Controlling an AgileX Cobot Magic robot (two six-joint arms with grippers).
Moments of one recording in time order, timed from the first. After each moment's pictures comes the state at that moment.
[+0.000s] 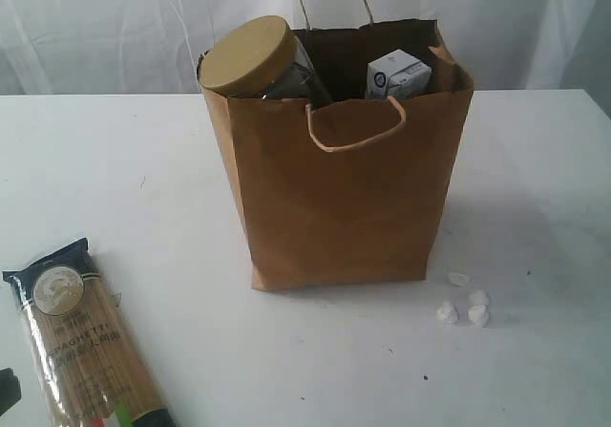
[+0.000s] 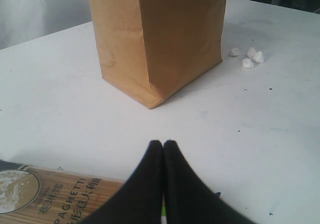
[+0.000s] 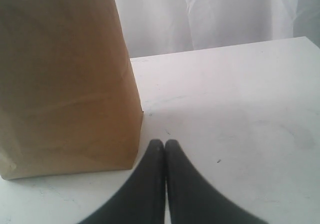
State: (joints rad) left arm -0.74 0.00 0.02 -0.12 0.26 0.16; right arm 0.20 0.03 -0.01 -0.10 0.21 0.24
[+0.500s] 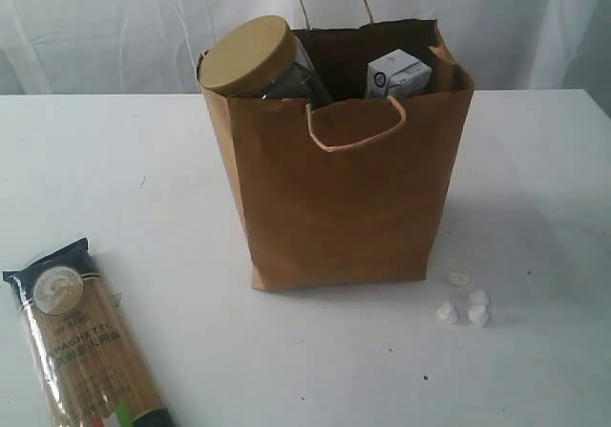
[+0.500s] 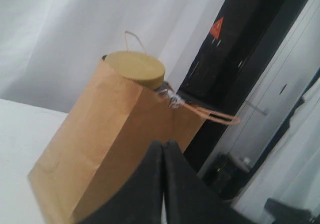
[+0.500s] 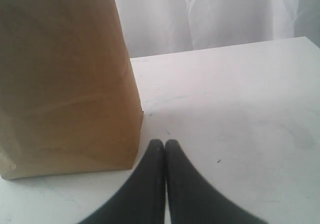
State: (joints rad) left arm -0.74 0.00 0.02 -0.12 -0.22 -0.46; right arm 0.20 0.03 -0.01 -0.10 0.21 0.24
